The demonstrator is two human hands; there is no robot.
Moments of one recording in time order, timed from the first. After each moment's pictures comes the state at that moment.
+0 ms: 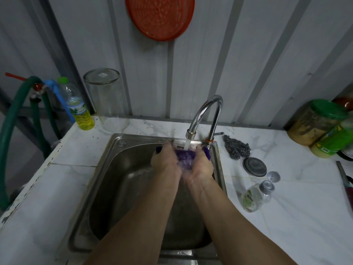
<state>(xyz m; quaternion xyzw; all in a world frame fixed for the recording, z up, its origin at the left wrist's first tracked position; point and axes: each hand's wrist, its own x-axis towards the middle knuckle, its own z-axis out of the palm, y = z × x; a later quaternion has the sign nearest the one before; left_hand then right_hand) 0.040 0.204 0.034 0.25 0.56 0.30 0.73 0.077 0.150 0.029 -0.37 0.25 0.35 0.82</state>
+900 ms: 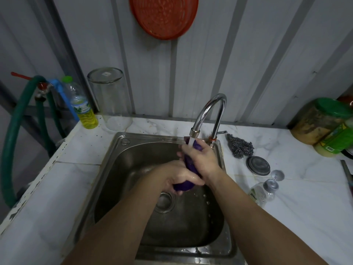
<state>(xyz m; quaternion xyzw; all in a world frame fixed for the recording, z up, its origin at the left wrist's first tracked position) 0.001 0.210 0.041 0.67 0.32 -0.19 0.64 0.097 0.131 0.035 -0.59 -0.16 0.37 0.70</state>
